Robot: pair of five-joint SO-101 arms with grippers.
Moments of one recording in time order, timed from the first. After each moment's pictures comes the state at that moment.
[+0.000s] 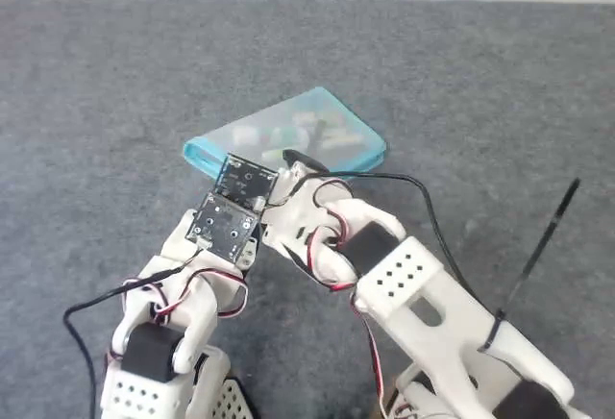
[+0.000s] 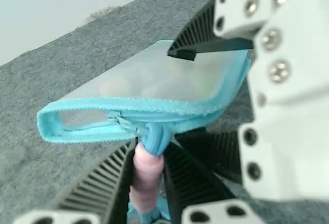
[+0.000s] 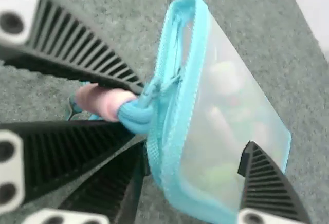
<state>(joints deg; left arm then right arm) 9.5 -93.8 78.4 61.2 -11.3 -46.1 -30.5 41.8 39.6 31.8</state>
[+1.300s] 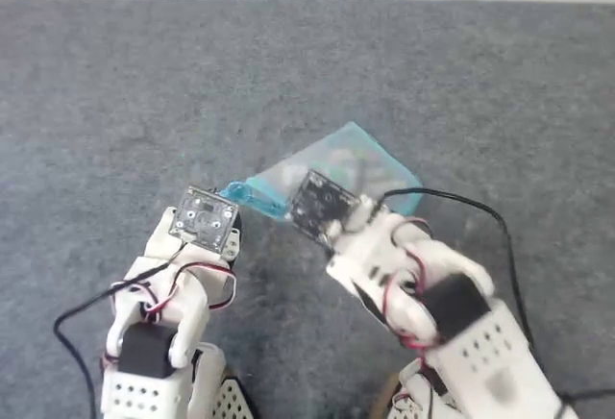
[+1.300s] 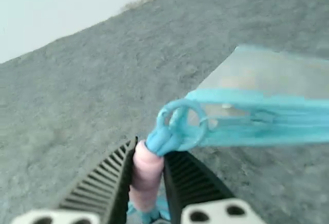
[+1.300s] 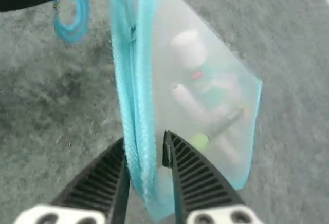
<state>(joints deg) 2.0 -93.8 78.4 60.1 -11.6 -37.9 -62.9 48.7 69.1 26.6</state>
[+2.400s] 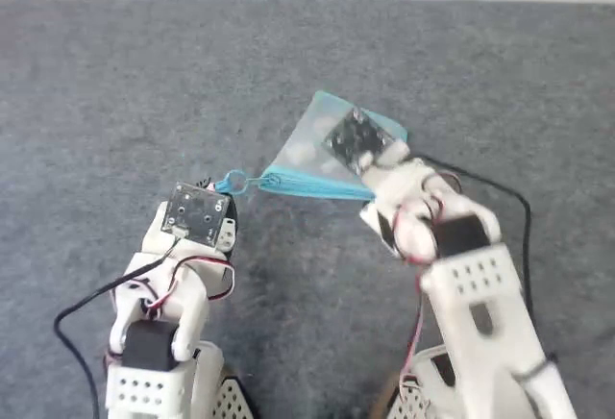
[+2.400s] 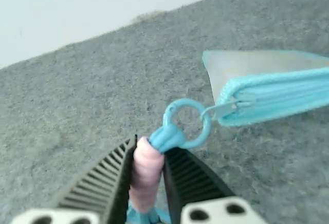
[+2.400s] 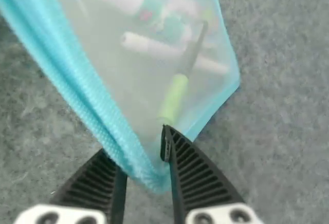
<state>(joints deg) -1.2 -93.7 81.6 52.4 -9.8 -18.0 -38.2 42.5 59.3 30.5</state>
